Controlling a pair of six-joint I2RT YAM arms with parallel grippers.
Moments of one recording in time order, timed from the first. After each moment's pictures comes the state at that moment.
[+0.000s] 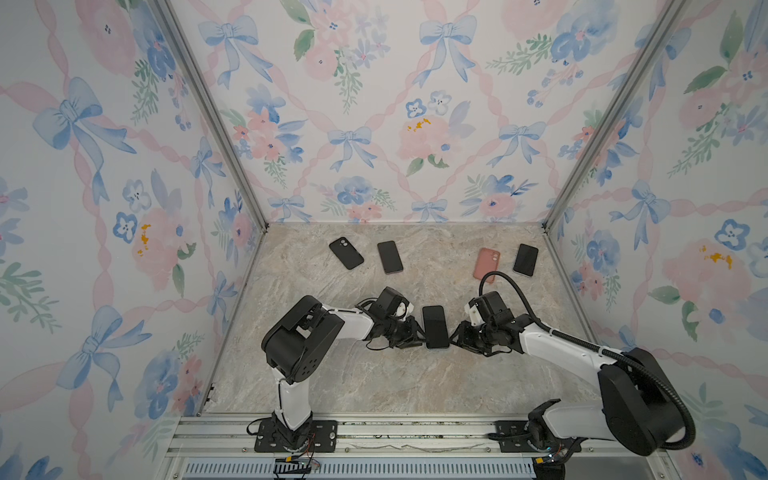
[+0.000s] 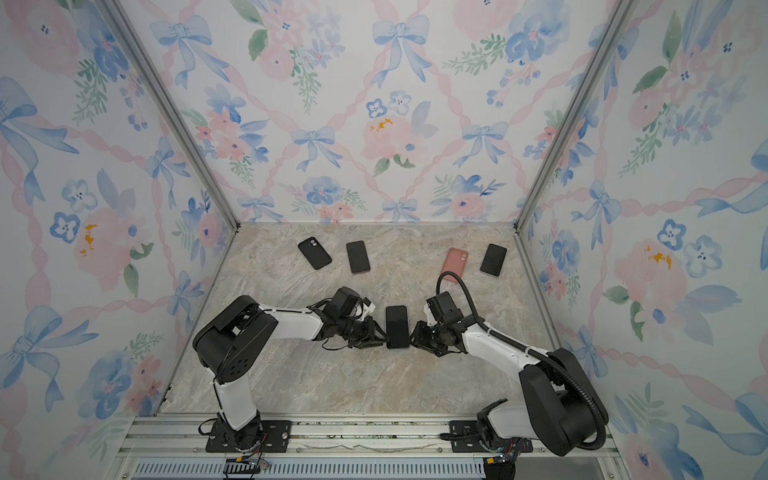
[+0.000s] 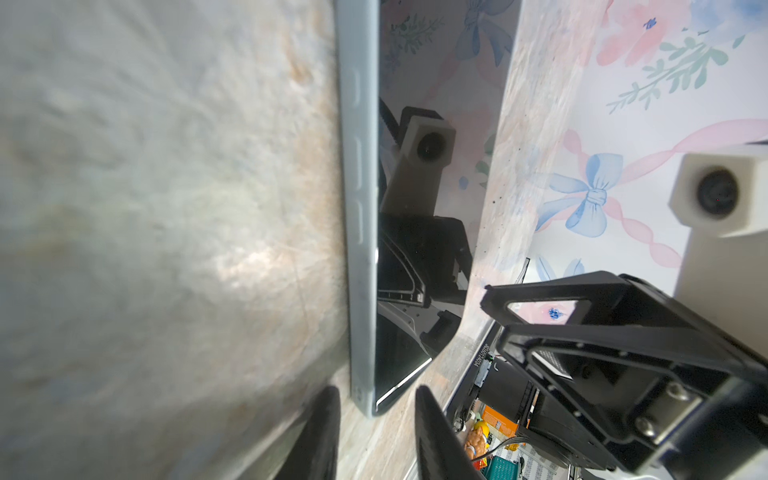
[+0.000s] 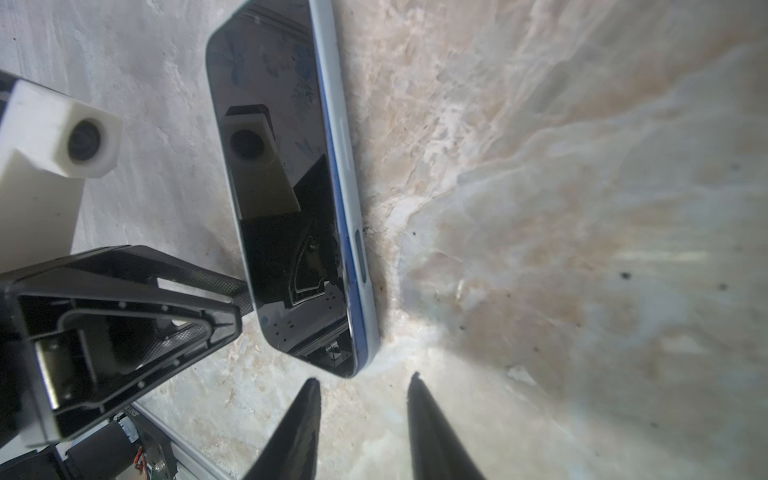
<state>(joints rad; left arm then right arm) -0.68 1.86 0.87 0.08 0.67 -0.93 0.47 1.38 0.65 -0.38 -0.34 0.69</state>
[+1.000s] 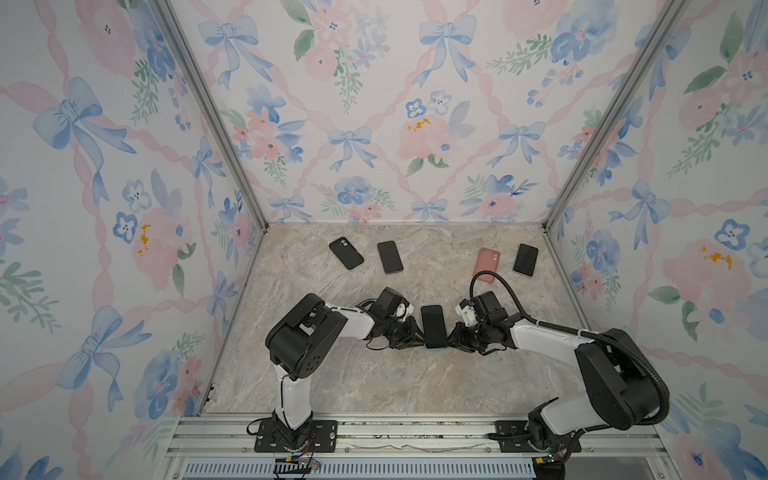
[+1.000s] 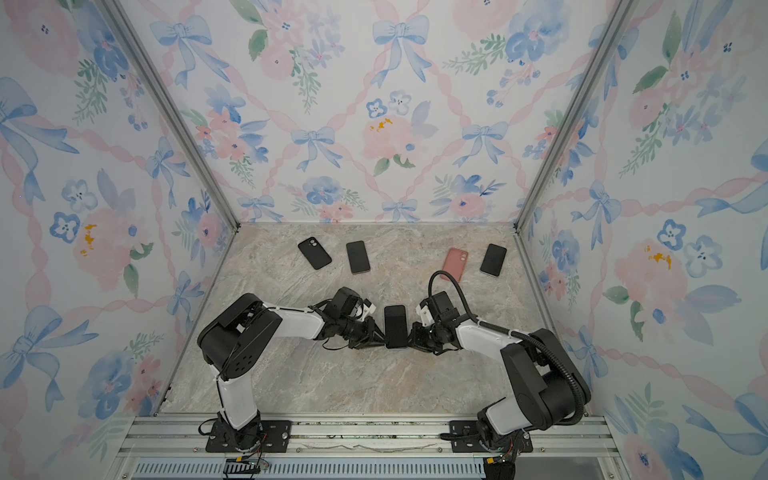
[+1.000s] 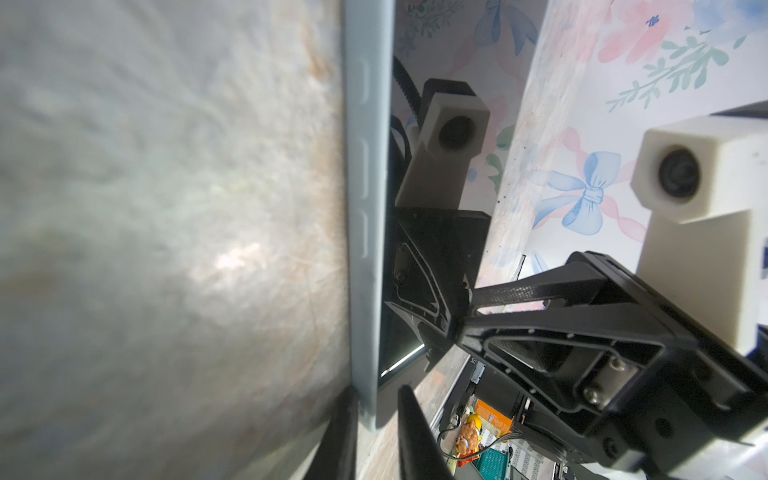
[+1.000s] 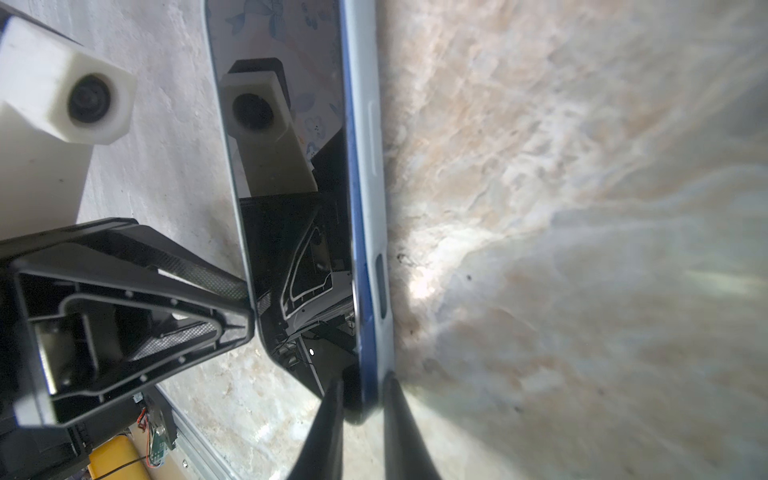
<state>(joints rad) -0.67 1.90 0.87 0.10 0.70 -0.93 0.46 1.51 0.64 -0.26 -0.46 0.59</state>
